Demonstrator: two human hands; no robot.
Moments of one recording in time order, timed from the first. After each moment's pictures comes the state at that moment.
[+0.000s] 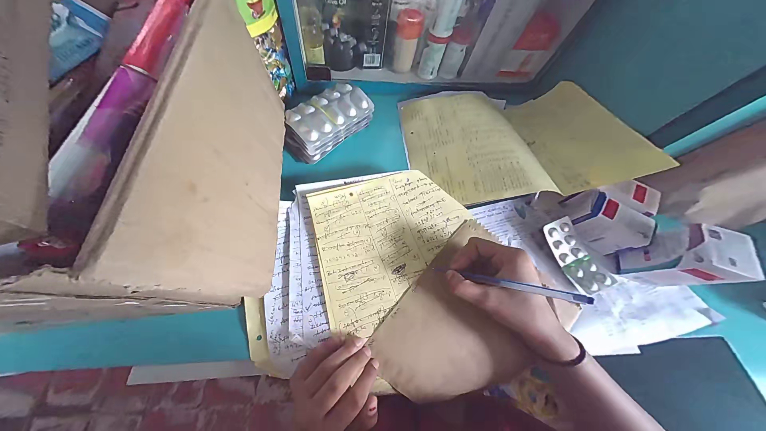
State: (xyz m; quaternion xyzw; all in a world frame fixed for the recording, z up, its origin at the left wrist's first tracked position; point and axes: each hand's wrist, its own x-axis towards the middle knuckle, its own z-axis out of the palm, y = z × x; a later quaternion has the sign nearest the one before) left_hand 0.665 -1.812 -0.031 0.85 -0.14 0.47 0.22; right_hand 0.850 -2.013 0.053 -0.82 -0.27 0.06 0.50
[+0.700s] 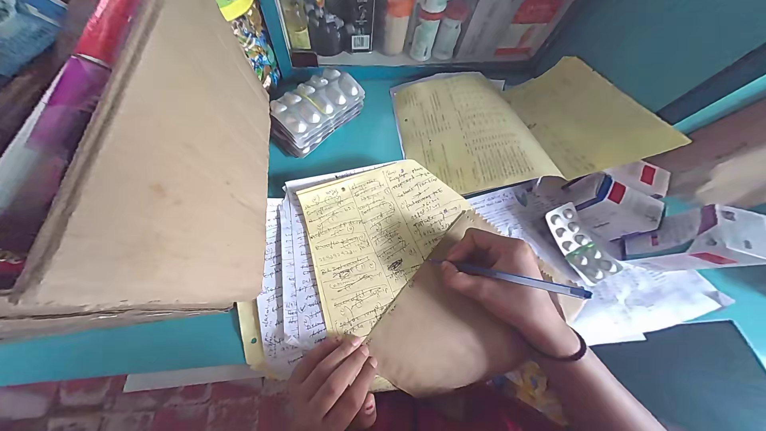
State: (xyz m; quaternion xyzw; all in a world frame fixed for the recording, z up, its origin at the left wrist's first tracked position) left_hand 0.661 -1.811 -0.030 0.86 -0.14 0.45 0.22; right_hand 0.849 -2.013 0.049 -0.84 -0.24 0.05 0.48
